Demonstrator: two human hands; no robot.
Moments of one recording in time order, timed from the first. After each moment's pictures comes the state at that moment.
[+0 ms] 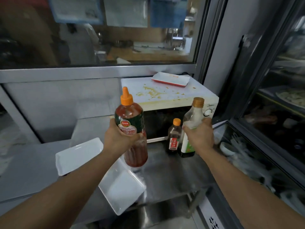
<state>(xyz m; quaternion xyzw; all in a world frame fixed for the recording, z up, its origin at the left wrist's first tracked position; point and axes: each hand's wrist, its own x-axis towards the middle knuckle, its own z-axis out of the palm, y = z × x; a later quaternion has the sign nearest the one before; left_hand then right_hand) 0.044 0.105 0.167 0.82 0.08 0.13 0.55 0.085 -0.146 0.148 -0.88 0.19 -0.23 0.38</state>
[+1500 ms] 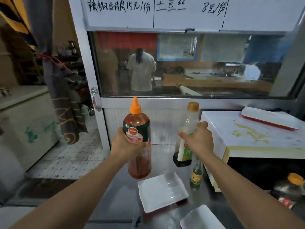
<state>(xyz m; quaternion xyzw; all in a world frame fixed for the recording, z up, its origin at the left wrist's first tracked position) 0.093 0.427 0.207 0.82 0.19 0.20 0.51 0.174 0.210 0.213 -0.89 0.00 -0.17 0.42</state>
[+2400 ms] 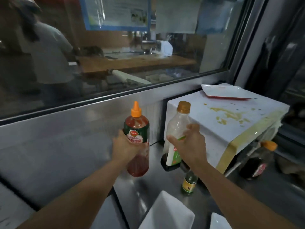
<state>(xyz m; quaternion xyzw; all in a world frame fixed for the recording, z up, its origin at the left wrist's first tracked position) 0.371 0.421 0.114 0.82 -0.03 -0.01 0.57 0.278 0.245 0.155 -0.86 0.22 -0.25 0.39</state>
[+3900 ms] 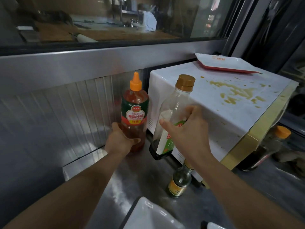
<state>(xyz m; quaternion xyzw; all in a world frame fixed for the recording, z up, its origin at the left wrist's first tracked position) 0.454 0.327 -0.021 0.90 -0.01 -0.02 0.44 0.320 0.195 0.103 -0.85 0.25 -0.27 0.38</state>
